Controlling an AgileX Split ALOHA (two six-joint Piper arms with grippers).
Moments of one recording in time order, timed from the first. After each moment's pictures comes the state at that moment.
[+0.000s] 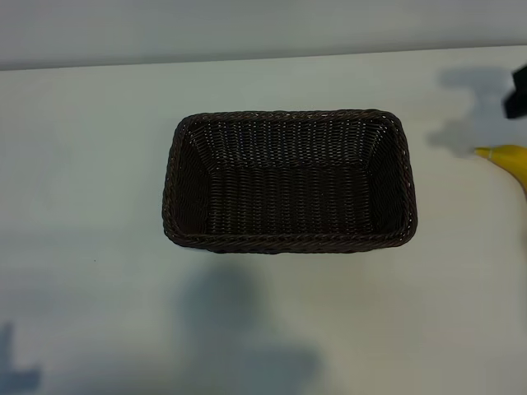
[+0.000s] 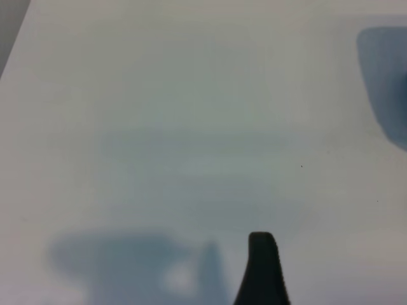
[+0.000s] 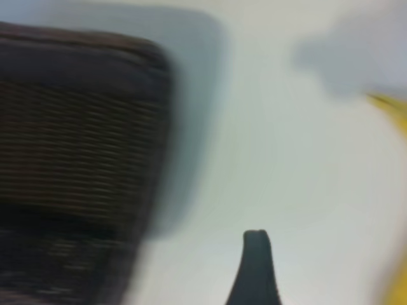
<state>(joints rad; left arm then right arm) 0.00 -0.01 -0.50 0.03 1.05 -0.02 -0.07 1.49 -1.18 0.29 0.97 -0.30</state>
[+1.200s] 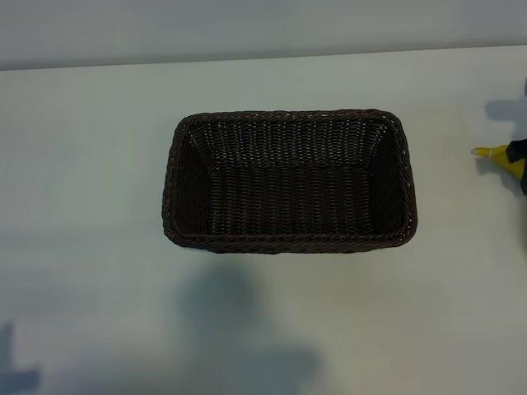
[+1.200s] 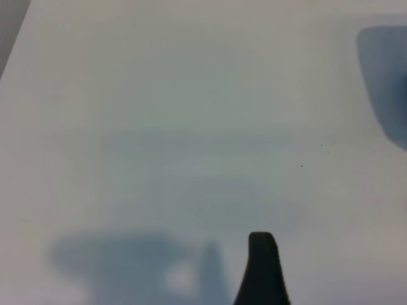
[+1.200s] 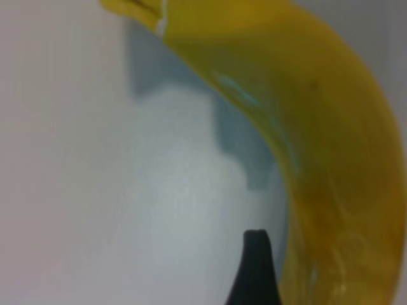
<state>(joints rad) 0.00 -0.01 -0.50 0.03 1.05 -0.01 -0.14 1.94 -1.18 0.07 0.82 -0.15</state>
